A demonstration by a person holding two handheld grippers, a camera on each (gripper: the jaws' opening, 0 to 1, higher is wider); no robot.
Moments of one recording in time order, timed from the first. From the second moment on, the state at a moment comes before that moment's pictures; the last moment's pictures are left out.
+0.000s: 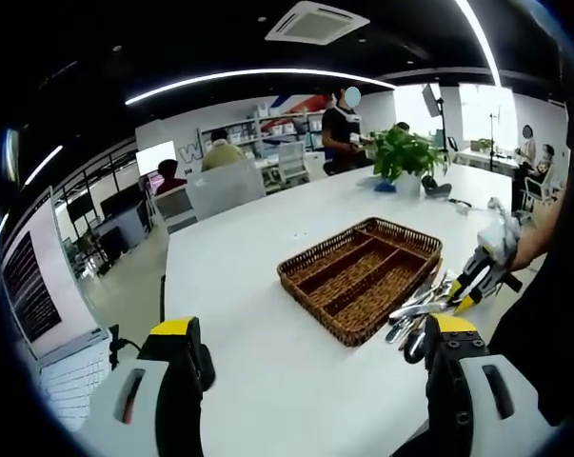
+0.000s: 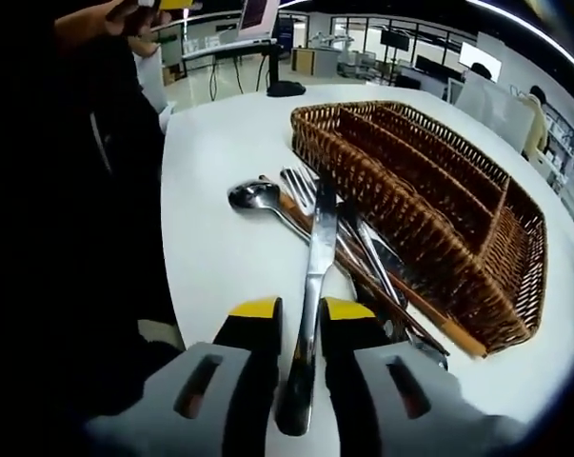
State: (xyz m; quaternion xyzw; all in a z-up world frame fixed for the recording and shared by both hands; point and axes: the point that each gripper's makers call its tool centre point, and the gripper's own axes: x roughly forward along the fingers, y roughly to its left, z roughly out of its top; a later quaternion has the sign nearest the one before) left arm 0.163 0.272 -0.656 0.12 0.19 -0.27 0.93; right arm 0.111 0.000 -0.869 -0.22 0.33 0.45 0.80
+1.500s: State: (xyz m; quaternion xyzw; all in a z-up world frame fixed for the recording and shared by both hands) left arm 0.167 0.273 -0.660 0.12 0.19 -0.28 0.93; right arm 0.123 0.003 -0.853 -0.18 0.32 0.42 0.83
